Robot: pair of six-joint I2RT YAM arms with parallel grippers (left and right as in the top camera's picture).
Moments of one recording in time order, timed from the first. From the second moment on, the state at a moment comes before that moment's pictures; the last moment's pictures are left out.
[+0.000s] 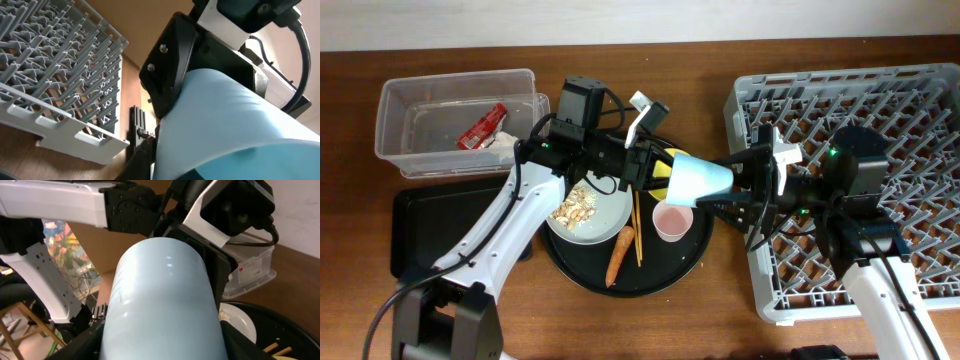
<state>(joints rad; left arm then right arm) -0.38 1.69 1.32 -0.35 1.43 -0.14 0.05 1.13 0.88 -0.16 -1.31 -0.08</state>
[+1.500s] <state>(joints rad) -0.16 1.64 1.33 -0.94 0.17 -0.12 -0.80 1.66 1.31 -1.01 0.07 0.24</state>
